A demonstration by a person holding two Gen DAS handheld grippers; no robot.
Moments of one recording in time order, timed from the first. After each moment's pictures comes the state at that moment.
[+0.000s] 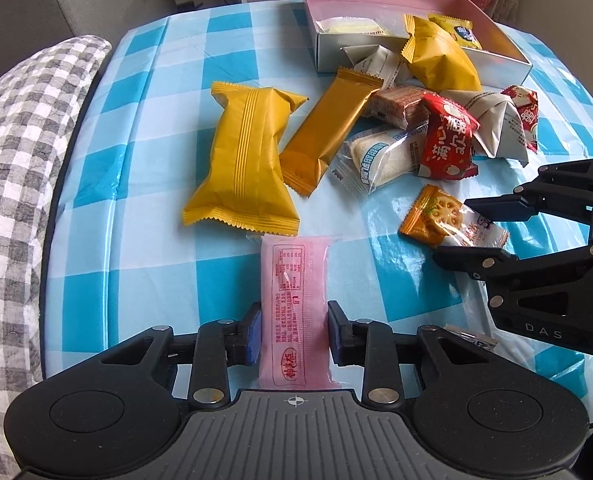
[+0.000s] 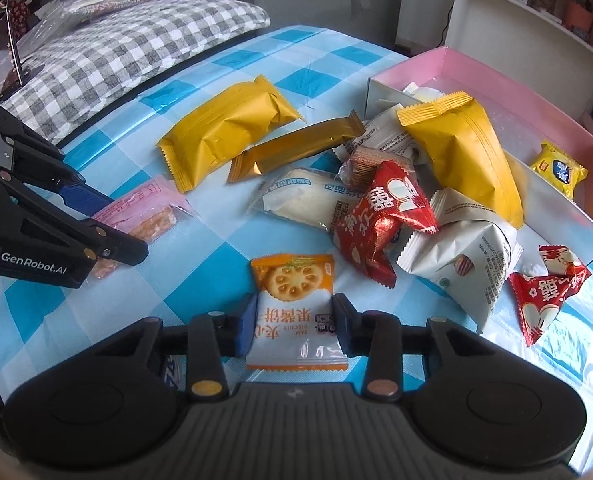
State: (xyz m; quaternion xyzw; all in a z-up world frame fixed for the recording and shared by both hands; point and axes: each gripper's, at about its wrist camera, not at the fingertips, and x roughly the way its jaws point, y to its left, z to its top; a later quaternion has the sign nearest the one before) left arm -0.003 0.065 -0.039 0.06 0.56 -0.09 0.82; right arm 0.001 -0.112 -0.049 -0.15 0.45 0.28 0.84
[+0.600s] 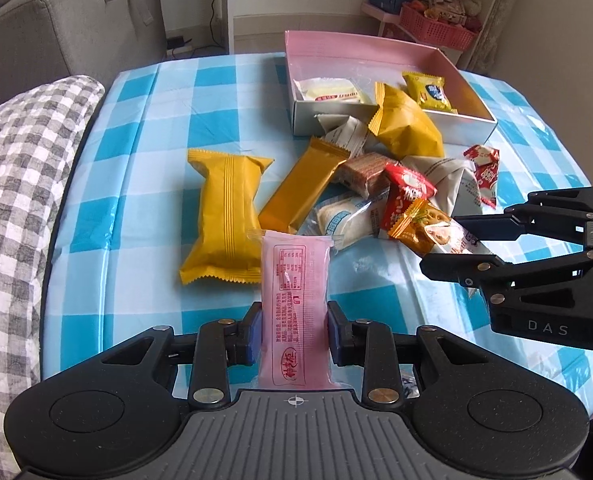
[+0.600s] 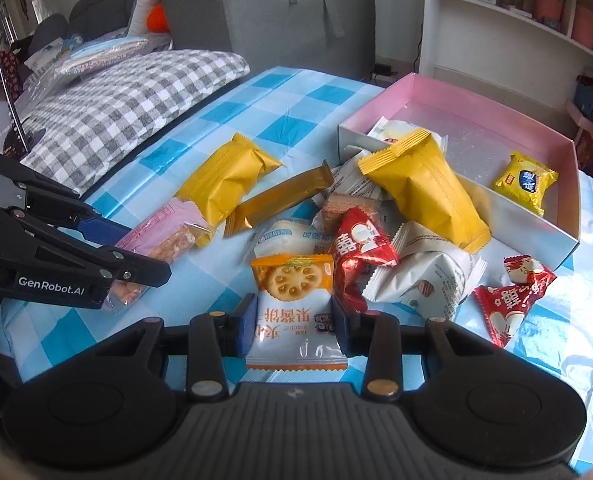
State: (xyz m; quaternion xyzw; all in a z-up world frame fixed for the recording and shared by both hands) left arm 0.003 0.059 -0.002 0.02 0.51 -0.12 0.85; right arm 0.002 -0.139 -0.005 -0.07 0.43 0.26 0.86
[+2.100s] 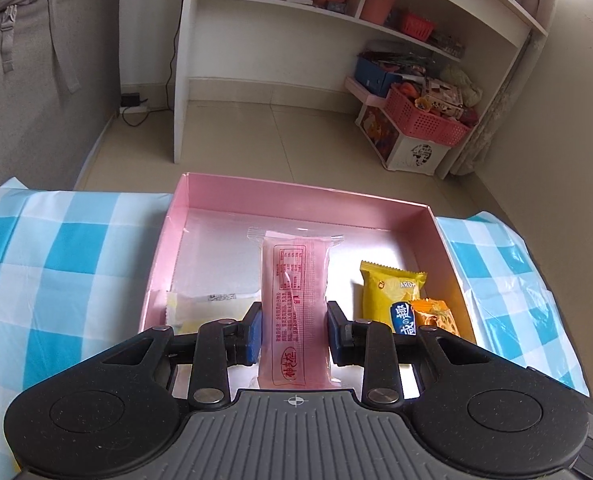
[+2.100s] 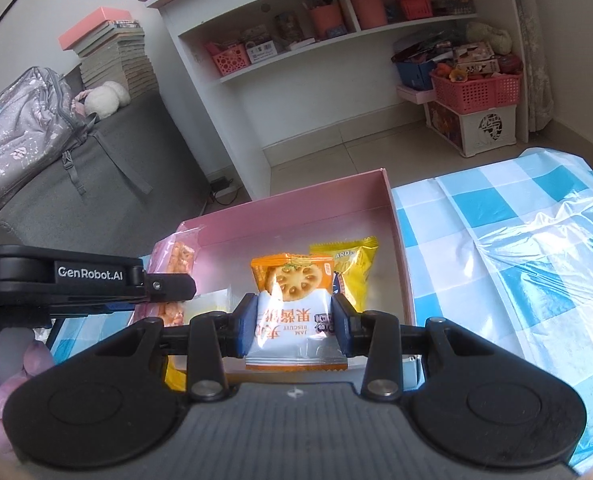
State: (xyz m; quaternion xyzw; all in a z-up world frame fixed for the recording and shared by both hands) left arm 0.207 -0.057 -0.005 -0.06 0.44 -0.15 0.88; right arm 0.112 -0.241 -0.015 0.17 0.33 0.05 0.93
